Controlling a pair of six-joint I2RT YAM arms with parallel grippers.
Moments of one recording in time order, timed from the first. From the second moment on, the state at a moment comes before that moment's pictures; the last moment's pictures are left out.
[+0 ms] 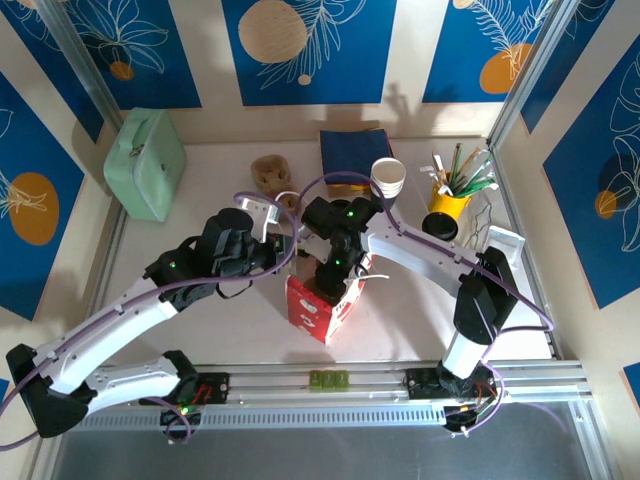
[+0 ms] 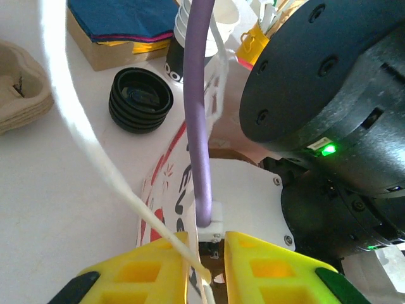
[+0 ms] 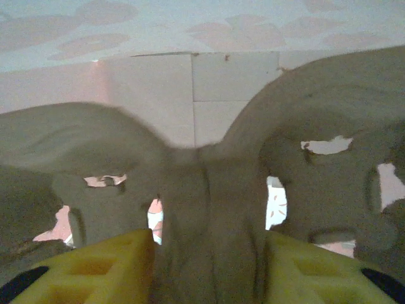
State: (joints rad) left arm -0.84 1.04 1.06 -0.54 0.00 -0.52; right arm 0.86 1.70 1.48 -1.25 -0.12 -0.10
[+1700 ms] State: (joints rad) left arm -0.84 1.02 1.06 -0.57 -0.02 -0.46; right arm 0.82 1.49 1.81 -1.34 0.05 0.17
